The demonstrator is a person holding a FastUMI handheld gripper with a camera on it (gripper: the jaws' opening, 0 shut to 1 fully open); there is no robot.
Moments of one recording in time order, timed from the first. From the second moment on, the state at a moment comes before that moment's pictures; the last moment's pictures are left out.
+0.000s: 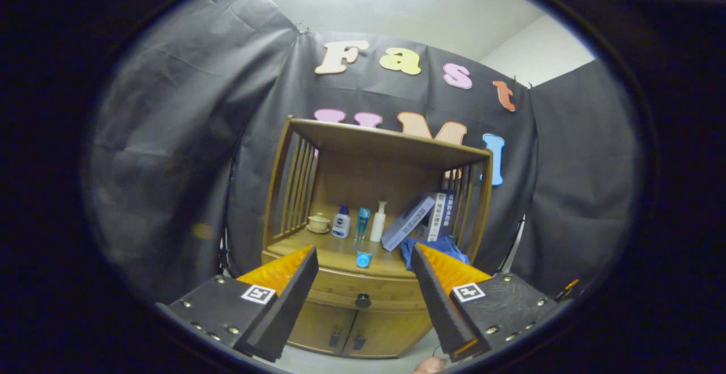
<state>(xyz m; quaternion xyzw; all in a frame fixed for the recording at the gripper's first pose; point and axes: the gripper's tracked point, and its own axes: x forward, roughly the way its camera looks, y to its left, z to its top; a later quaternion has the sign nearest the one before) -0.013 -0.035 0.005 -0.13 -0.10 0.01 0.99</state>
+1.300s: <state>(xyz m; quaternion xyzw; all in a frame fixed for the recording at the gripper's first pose) -0.066 -0.097 0.045 -0.03 -0.06 -0.02 1.00</state>
